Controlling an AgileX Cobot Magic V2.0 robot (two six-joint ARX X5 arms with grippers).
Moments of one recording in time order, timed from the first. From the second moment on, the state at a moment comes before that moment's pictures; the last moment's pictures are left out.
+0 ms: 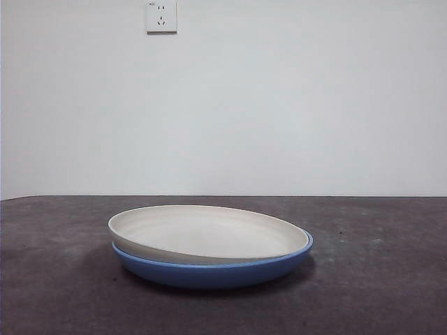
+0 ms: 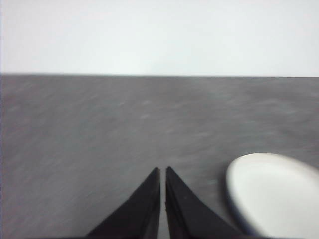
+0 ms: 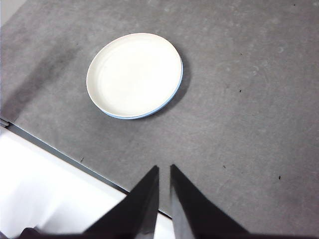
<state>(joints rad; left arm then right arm) -0.05 0.13 0.25 -0.25 0.21 -0.07 0.57 0.47 1.13 -1.32 -0.10 0.29</state>
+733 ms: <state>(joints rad) -0.04 0.00 0.03 -0.18 0.00 -0.08 0.57 0.47 1.13 -1.32 -0.10 0.29</state>
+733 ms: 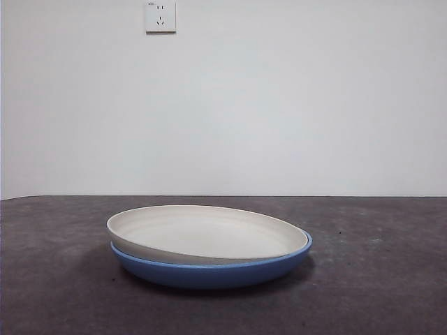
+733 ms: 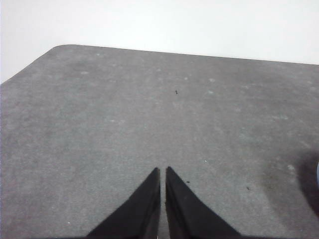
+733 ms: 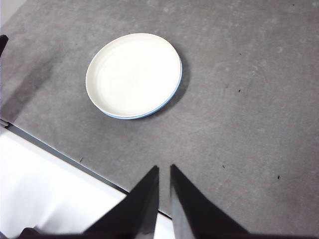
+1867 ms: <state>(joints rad) -0.04 0.00 0.03 -0.18 0.00 -0.08 0.30 0.36 0.98 -1.11 -0.07 0.21</state>
